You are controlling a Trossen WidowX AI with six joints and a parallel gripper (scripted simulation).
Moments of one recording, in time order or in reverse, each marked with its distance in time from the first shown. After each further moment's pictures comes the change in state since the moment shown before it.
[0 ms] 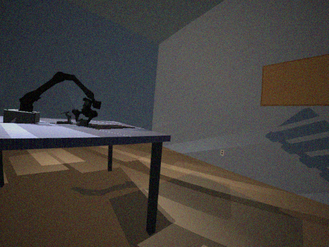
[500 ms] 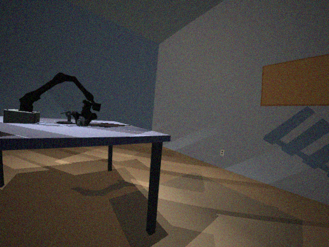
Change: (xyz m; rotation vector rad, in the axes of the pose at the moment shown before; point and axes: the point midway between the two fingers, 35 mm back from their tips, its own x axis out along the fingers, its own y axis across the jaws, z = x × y) arm 0.017 0.003 0.008 -0.004 0.003 0.006
